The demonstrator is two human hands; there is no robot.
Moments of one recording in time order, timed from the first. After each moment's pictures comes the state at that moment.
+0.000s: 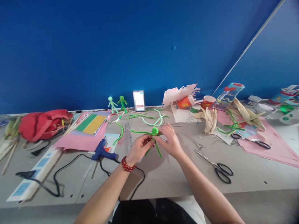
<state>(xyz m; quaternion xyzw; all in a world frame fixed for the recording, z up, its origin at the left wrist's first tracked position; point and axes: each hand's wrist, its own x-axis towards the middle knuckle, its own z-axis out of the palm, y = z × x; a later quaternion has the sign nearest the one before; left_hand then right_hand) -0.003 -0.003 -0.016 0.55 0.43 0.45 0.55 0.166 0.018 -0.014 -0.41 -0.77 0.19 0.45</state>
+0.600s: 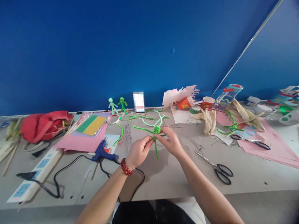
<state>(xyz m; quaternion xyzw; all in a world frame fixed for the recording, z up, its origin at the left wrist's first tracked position) -0.009 -0.013 -0.004 0.69 0.48 0.39 0.37 0.170 0.025 -0.021 -0.42 -0.74 0.26 0.45</state>
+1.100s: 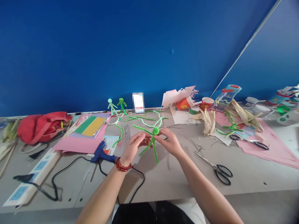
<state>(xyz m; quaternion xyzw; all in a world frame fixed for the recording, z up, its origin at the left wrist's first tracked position) -0.020 -0.001 -0.006 0.47 0.40 0.50 0.60 0.171 0.026 -0.022 -0.41 -0.73 0.33 0.44</state>
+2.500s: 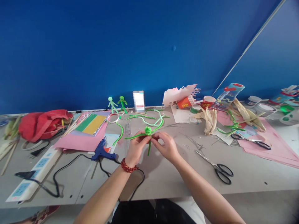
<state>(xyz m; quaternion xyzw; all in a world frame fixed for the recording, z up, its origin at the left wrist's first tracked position) 0.002 -0.006 -0.013 0.38 0.40 0.58 0.60 0.151 0.006 -0.022 -0.40 -0.74 0.25 0.48</state>
